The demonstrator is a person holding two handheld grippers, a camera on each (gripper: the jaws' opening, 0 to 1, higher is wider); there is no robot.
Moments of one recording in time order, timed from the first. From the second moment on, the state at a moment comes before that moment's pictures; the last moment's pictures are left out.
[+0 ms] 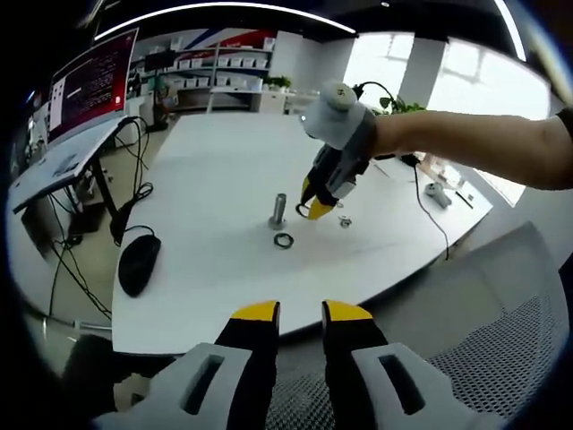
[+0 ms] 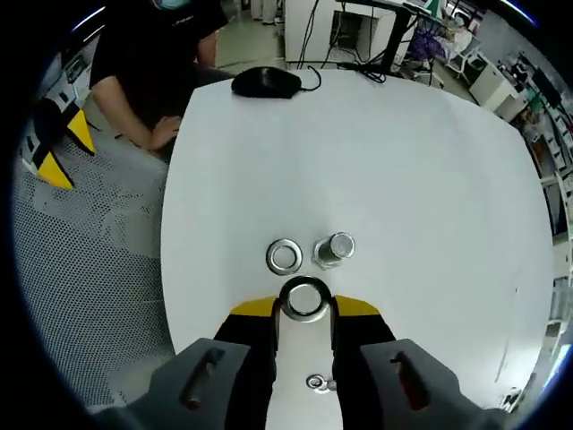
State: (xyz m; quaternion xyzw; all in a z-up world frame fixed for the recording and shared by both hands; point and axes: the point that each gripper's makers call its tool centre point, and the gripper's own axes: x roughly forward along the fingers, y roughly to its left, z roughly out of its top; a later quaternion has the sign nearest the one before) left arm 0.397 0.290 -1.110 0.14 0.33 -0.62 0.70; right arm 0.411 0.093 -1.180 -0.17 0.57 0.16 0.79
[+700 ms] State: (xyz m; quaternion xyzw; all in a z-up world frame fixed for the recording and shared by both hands) left arm 0.400 0.290 -1.109 0.14 0.33 -0.62 0.70; right arm 0.442 0.093 -1.167 -0.16 0.53 0.14 0.82
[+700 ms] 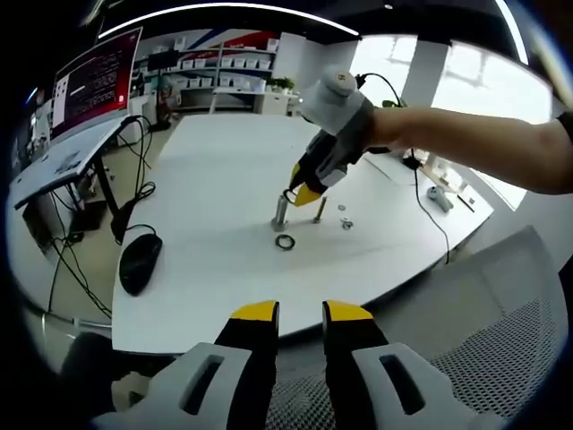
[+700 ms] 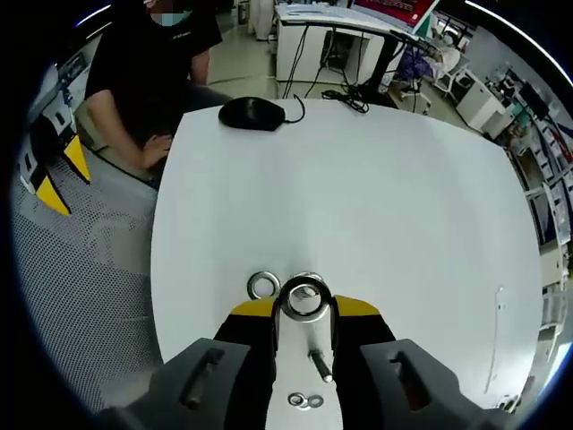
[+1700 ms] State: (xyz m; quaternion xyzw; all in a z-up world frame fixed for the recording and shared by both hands) left arm 0.397 0.290 -1.110 0.14 0.33 -0.62 0.70; right arm 0.451 0.093 -1.211 -0.15 0.59 0.15 0.78
